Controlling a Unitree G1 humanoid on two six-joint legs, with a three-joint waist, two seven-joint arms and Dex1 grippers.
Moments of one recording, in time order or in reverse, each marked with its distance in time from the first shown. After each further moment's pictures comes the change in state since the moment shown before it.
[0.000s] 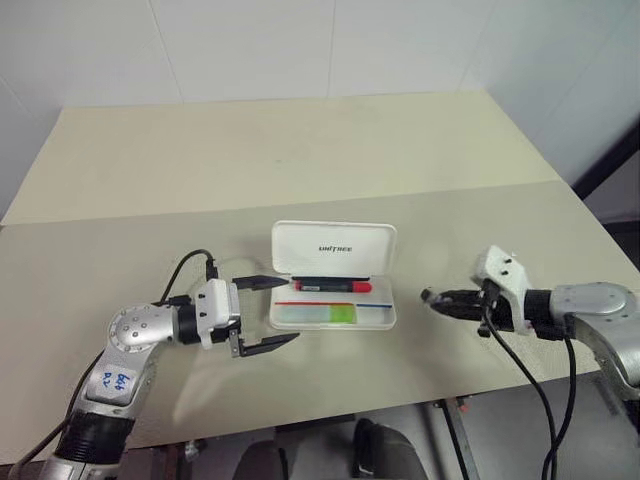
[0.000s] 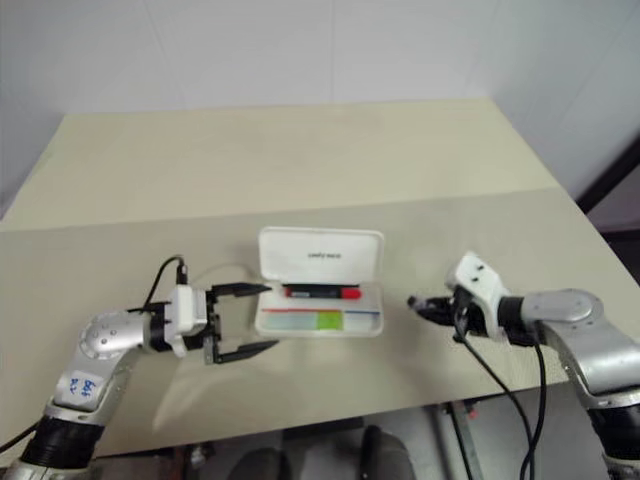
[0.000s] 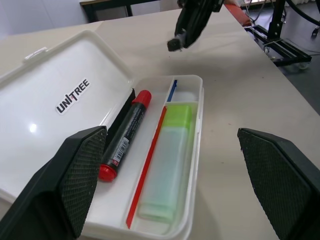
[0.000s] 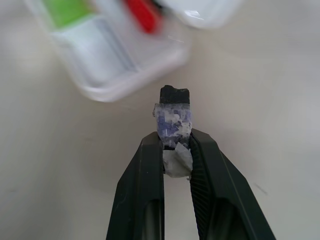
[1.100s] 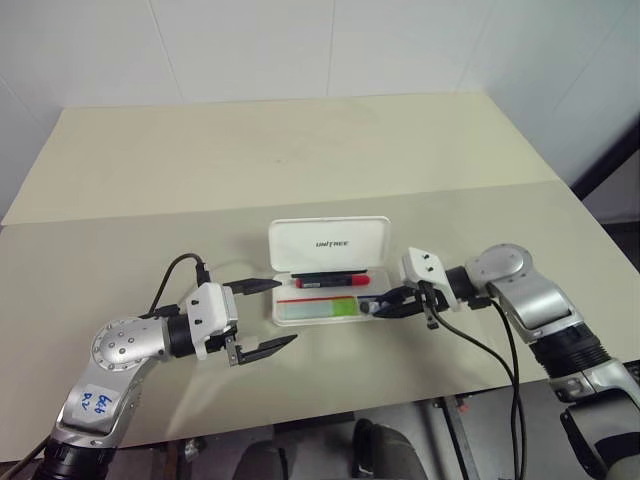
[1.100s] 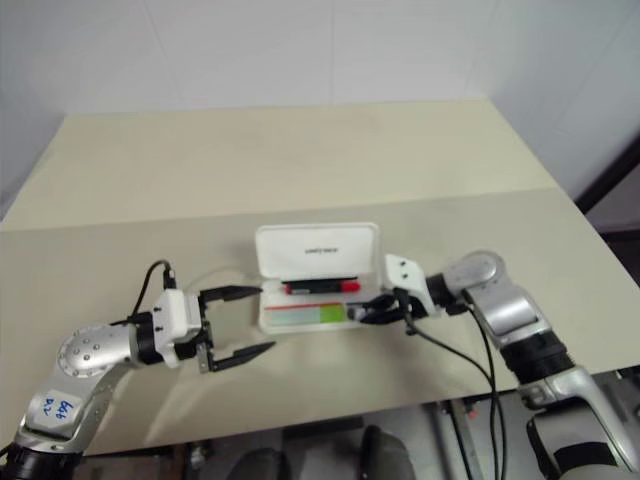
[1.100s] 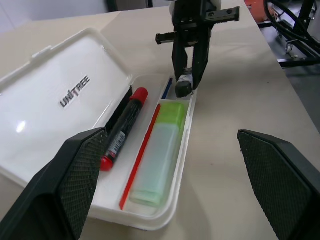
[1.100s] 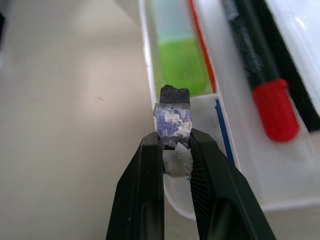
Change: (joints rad) left arm 0.071 0.019 0.049 -0.191 -0.009 0.151 0.117; right arm -0.380 0.220 0.281 0.365 -0.199 -0.282 0.268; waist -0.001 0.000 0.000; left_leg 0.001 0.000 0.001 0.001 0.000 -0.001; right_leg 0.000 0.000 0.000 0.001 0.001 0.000
